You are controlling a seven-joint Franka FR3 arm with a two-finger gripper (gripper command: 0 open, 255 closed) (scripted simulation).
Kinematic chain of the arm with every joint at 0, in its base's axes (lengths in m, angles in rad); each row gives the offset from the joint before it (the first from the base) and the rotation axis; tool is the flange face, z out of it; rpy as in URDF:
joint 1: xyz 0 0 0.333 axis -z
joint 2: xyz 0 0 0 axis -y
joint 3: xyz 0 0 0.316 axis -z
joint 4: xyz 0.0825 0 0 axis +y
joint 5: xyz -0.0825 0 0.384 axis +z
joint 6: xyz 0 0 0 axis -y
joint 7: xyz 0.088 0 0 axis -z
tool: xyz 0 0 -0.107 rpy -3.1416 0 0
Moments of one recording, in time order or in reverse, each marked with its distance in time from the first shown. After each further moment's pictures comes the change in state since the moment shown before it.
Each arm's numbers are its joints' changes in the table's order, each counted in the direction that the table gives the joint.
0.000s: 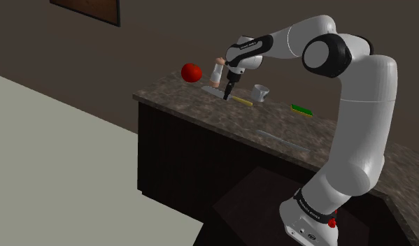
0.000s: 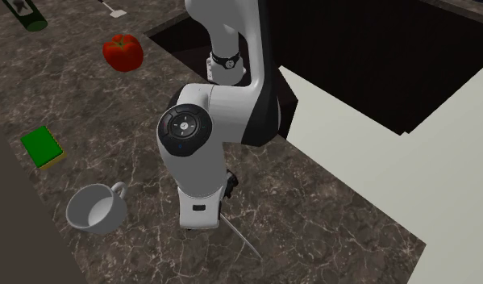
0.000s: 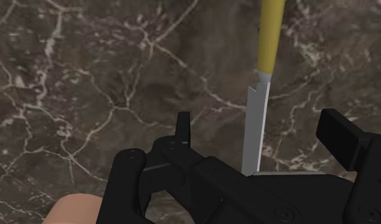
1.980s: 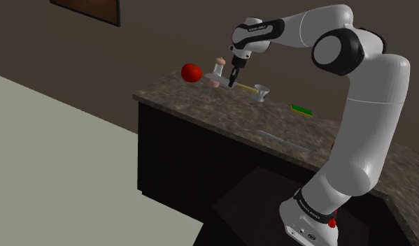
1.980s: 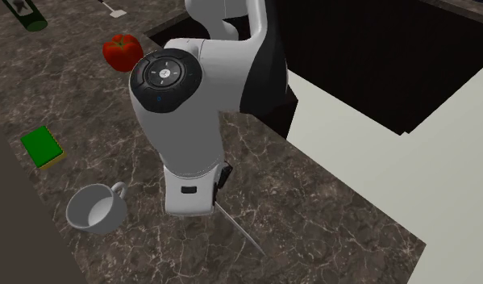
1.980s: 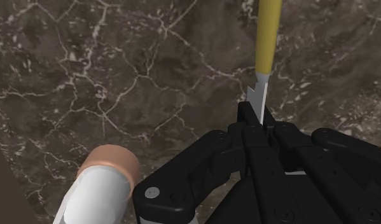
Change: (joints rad) arm -0.005 0.079 0.014 -0.097 -0.027 -0.173 0.017
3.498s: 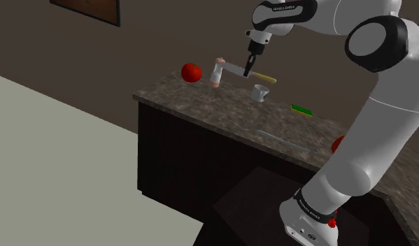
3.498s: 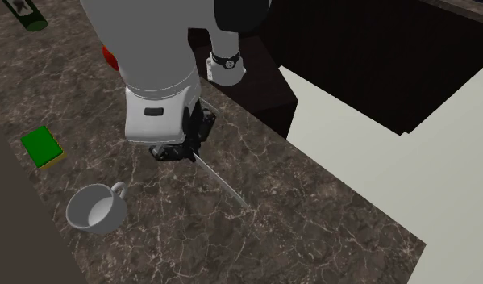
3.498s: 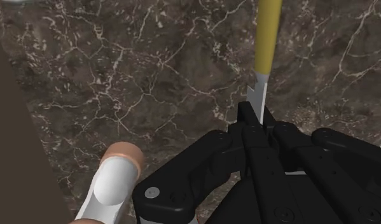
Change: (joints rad) arm -0.001 0.232 0.030 0.084 -0.062 -0.140 -0.011
